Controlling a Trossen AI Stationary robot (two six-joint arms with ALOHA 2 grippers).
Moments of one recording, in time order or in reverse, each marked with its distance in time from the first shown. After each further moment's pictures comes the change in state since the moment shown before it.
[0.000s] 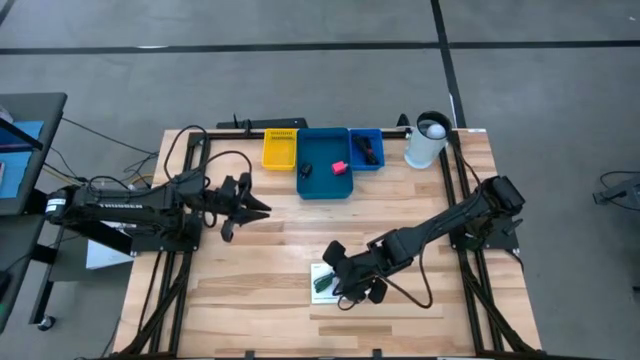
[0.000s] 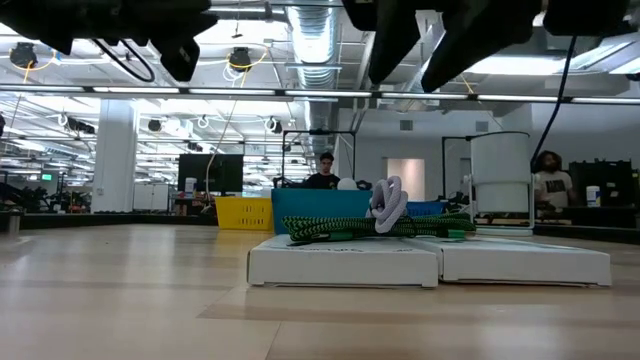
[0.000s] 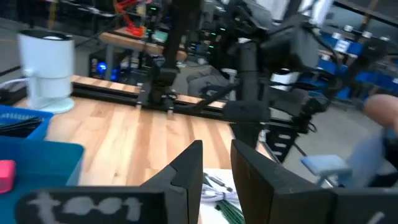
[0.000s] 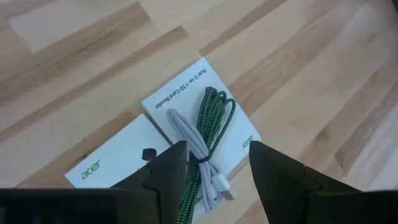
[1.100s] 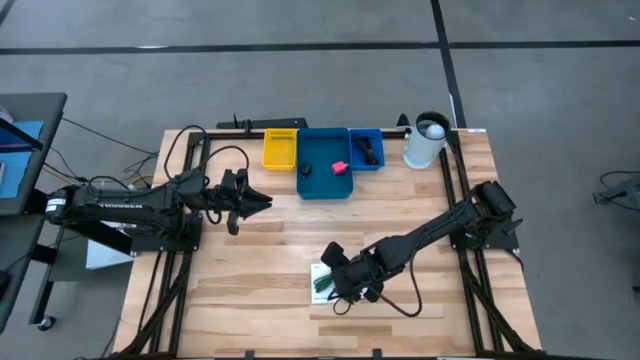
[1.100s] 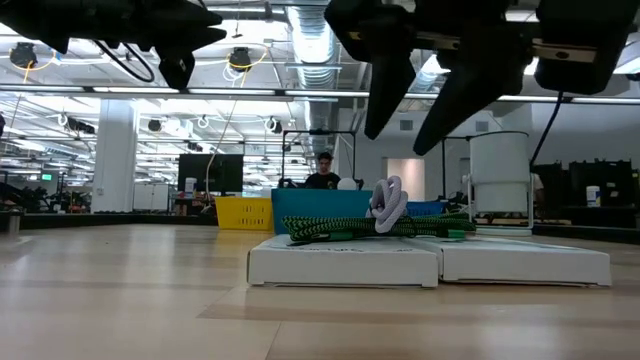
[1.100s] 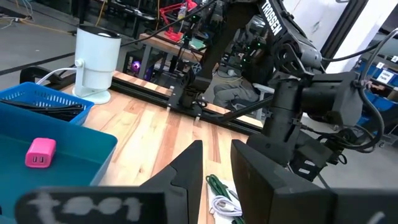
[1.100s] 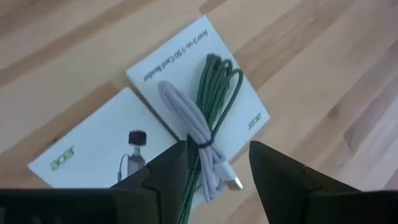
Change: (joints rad) left arm 0.000 0.000 0.000 -0.002 -0.149 -0.108; right arm 0.004 0.082 0.000 -0.015 0.111 0.001
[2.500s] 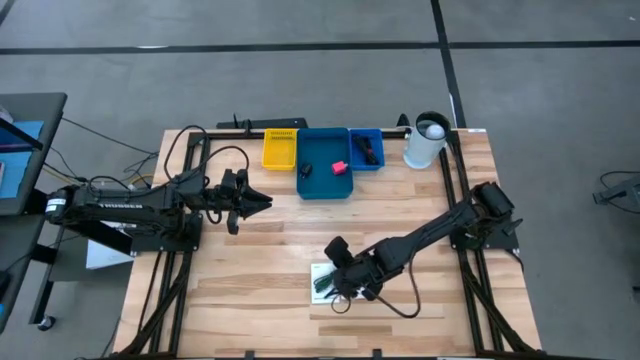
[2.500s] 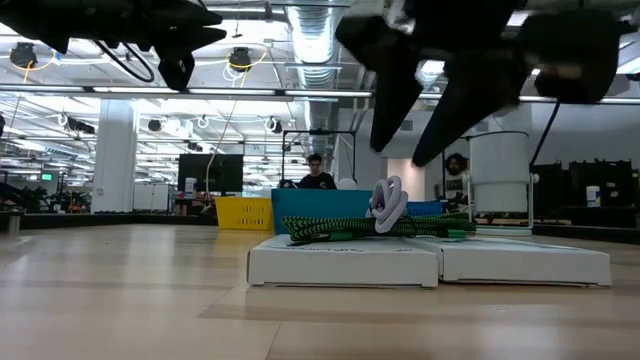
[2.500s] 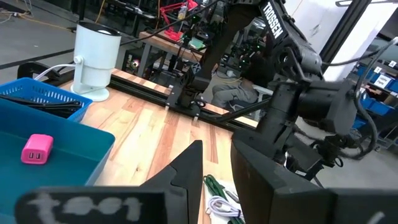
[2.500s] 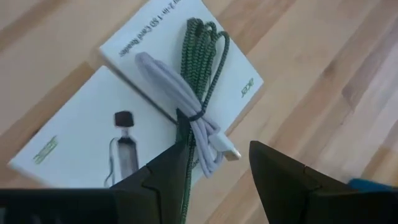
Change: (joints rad) left arm 0.000 0.000 0.000 0.000 0.001 -0.027; right arm 0.006 0.021 0.002 -0.051 0.093 0.145
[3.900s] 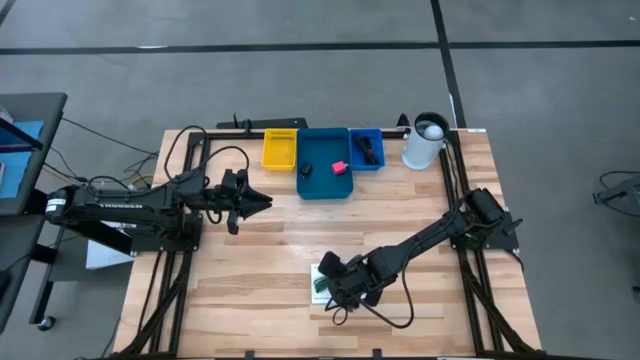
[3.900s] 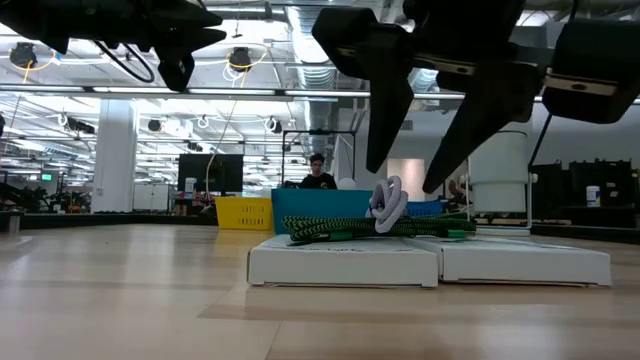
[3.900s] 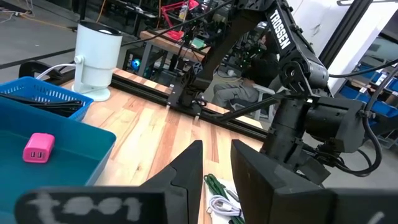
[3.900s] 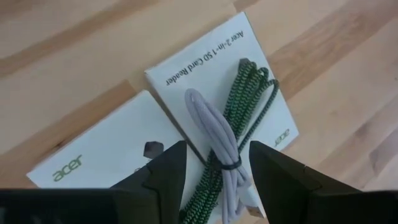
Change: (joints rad) left arm 0.000 0.000 -0.001 -0.002 -0.003 0.001; right arm 0.029 0.075 0.051 0.023 -0.091 -0.194
